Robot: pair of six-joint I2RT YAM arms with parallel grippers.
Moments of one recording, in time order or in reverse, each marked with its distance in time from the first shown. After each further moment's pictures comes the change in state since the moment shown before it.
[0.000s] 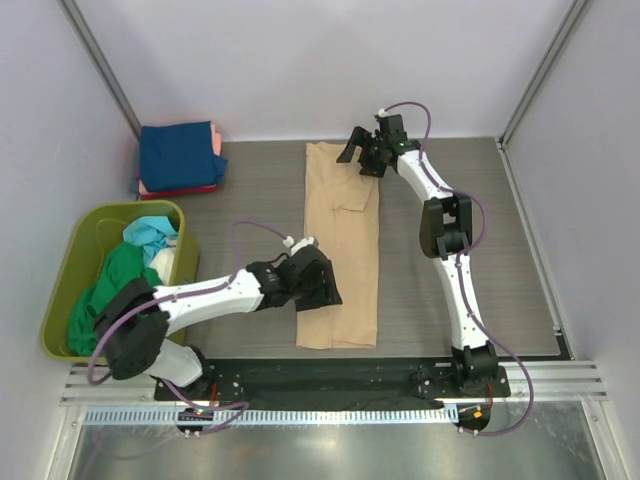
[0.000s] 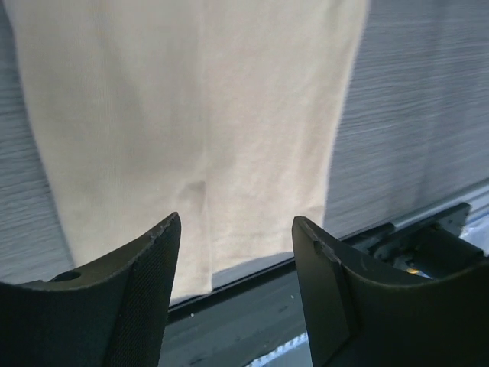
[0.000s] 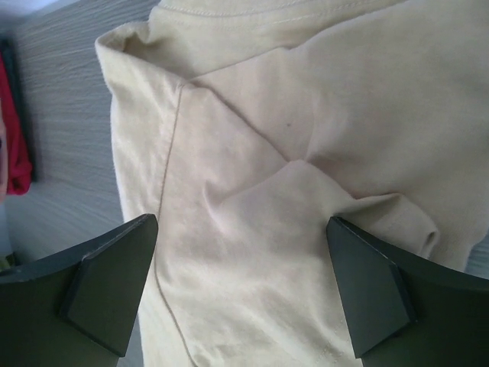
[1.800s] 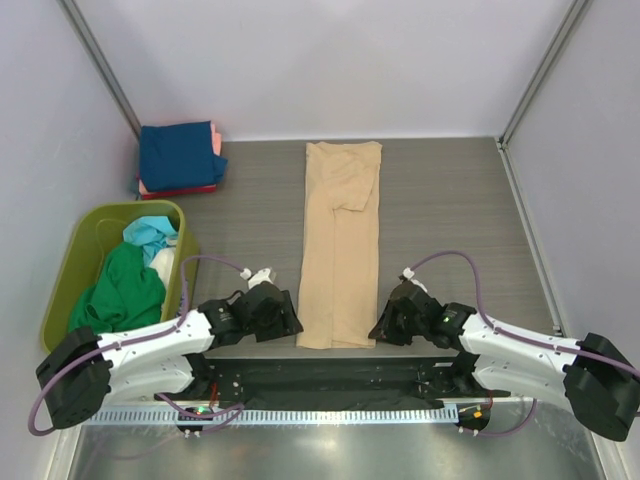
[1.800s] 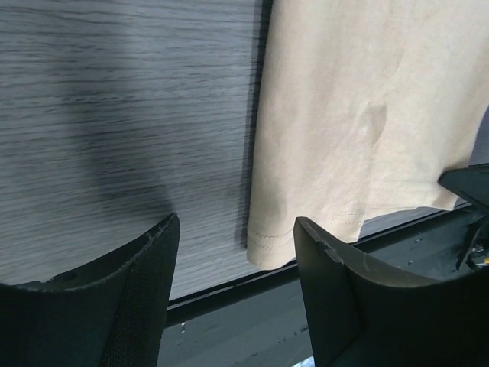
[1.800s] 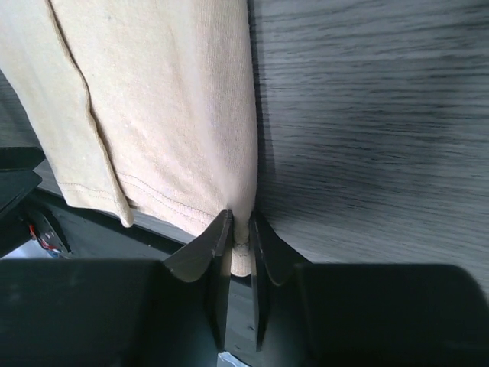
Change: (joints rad) left arm 0.013 -0.448 -0.426 -0.036 -0.056 -0.024; right arm 0.616 -1.724 -2.149 0.188 0.294 0.586
